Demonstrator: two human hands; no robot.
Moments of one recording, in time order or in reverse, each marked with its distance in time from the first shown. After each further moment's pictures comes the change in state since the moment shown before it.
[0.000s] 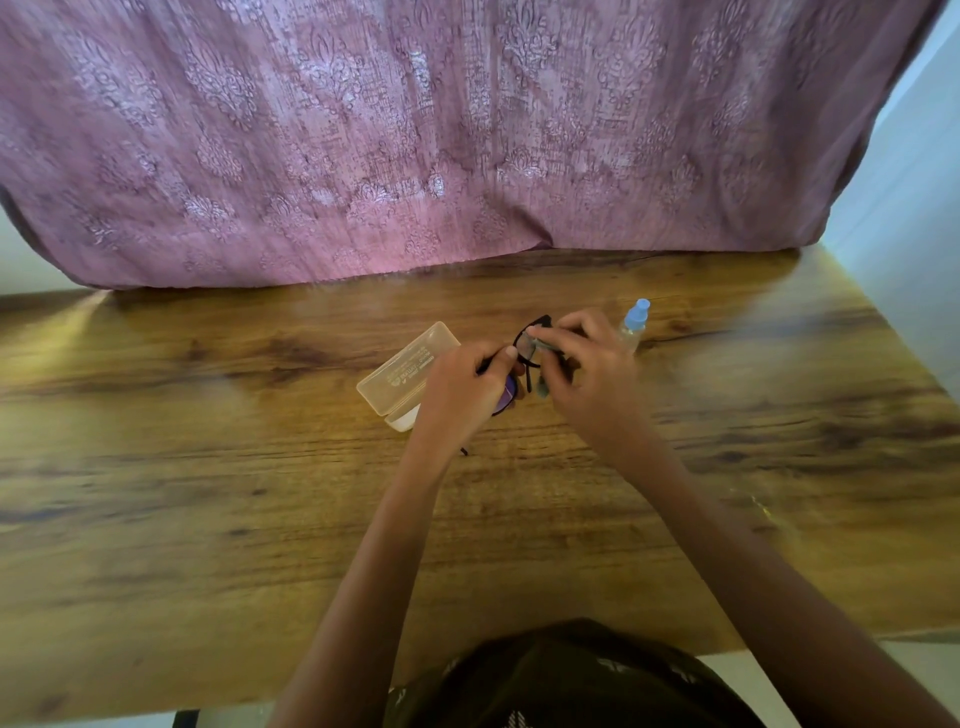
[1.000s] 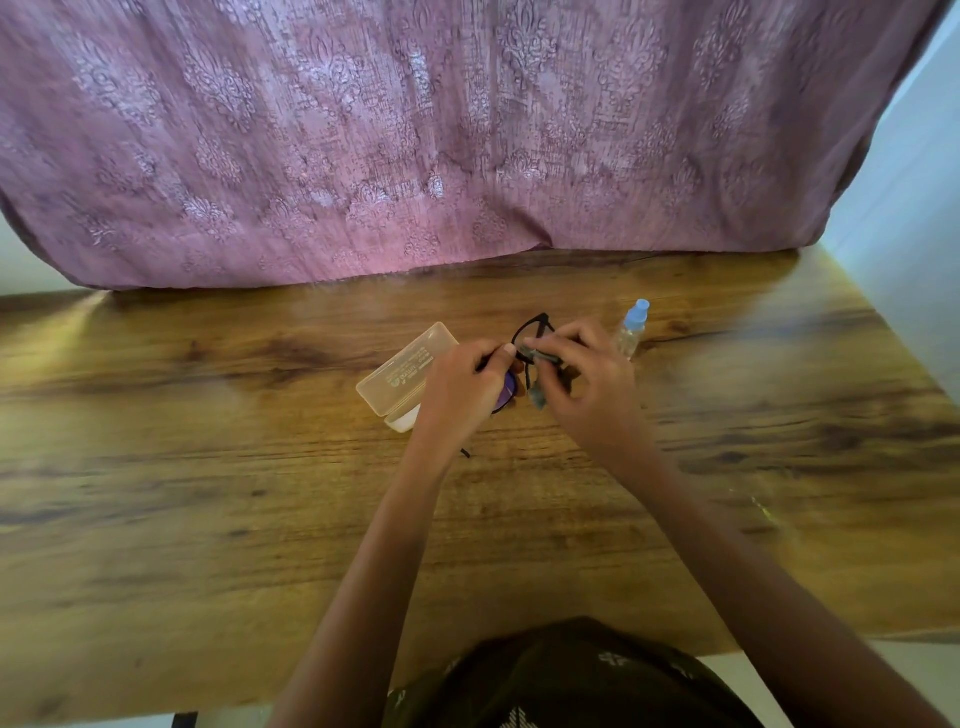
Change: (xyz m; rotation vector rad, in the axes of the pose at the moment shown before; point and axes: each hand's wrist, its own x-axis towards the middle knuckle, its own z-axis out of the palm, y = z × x) left_hand 0.005 -0.006 0.002 -0.002 0.024 -0.016; right_hand -0.007 -0.003 -0.001 0.082 -0.014 0.003
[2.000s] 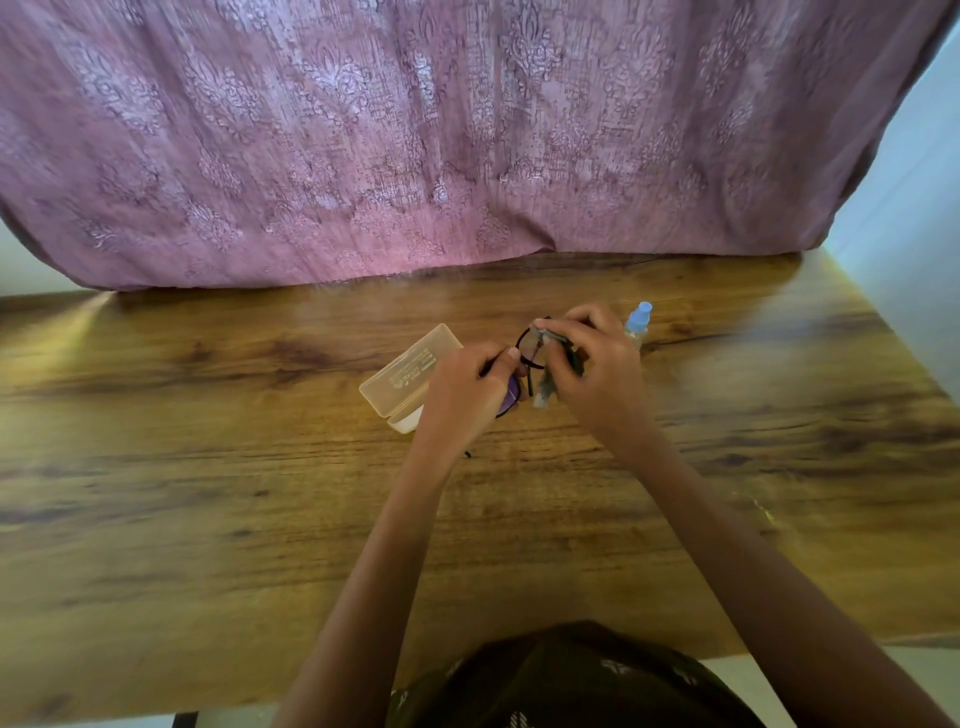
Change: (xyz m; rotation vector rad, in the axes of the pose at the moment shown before) left_hand -0.006 0.003 -0.002 -0.010 -0.007 0.019; right_hand 0.015 0.008 0.001 -0.050 0.045 0.047
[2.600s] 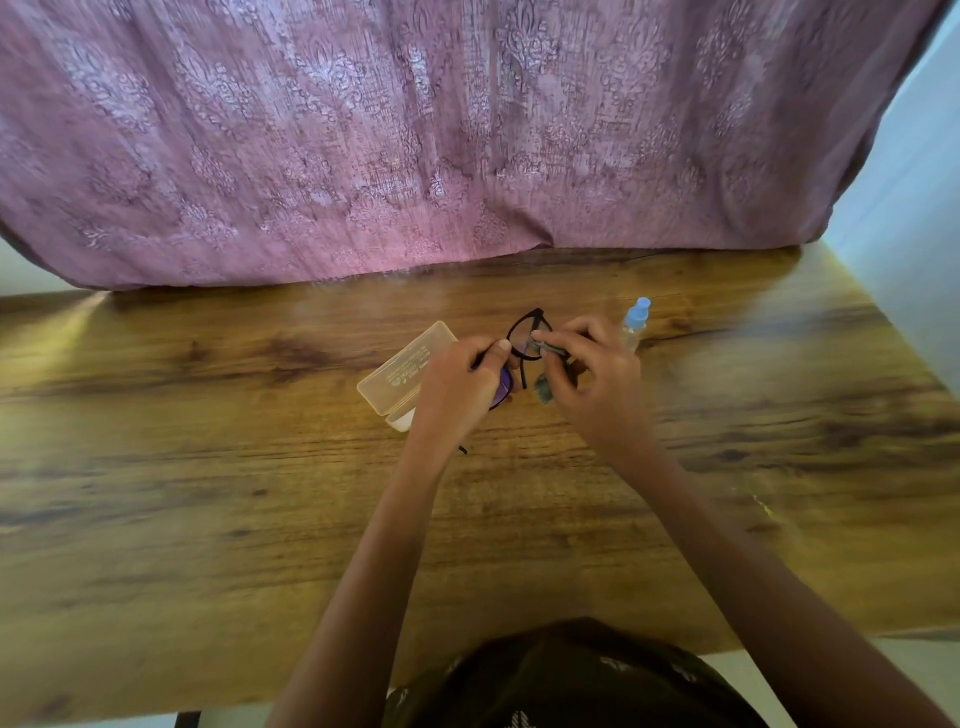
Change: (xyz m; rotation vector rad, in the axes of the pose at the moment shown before) left_hand 0.004 -0.002 -0.001 -0.010 0.028 -0.024; right_hand -0.013 -0.007 -0.003 0.040 -0.005 -0.009
